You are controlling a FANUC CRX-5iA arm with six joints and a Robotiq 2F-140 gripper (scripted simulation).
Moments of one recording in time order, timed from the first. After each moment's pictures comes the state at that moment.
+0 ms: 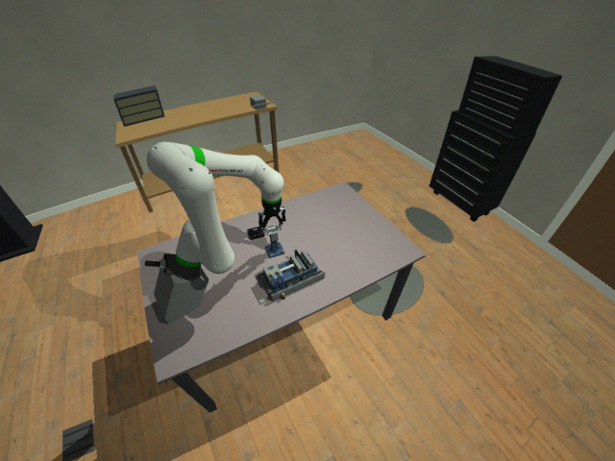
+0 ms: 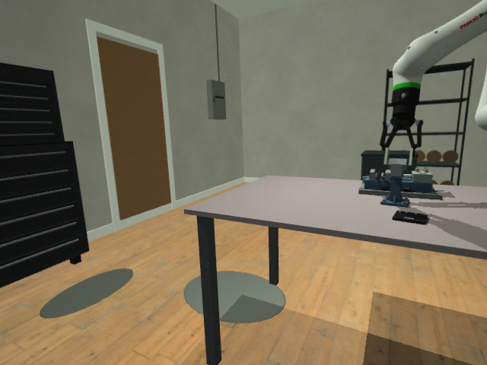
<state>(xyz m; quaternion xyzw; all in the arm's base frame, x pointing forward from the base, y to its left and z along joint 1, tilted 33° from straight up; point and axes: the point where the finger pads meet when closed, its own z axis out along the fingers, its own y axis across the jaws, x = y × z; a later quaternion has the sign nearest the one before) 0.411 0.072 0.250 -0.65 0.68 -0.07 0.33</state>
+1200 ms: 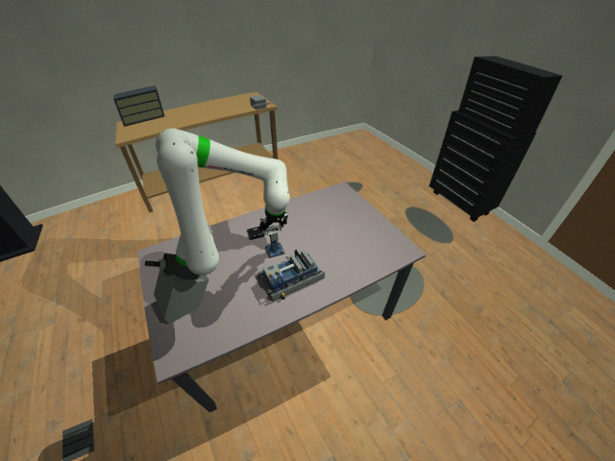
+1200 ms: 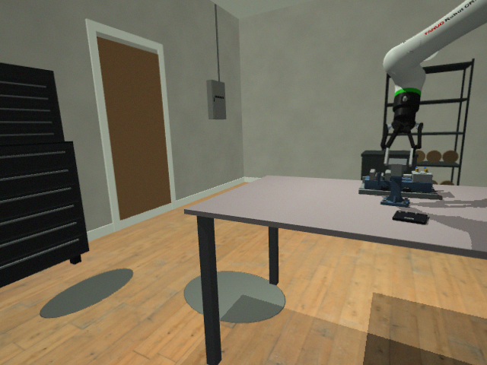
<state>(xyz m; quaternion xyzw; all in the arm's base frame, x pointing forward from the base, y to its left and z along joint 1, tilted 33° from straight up) 0.412 0.067 0.247 -0.65 0.65 0.00 0.40</state>
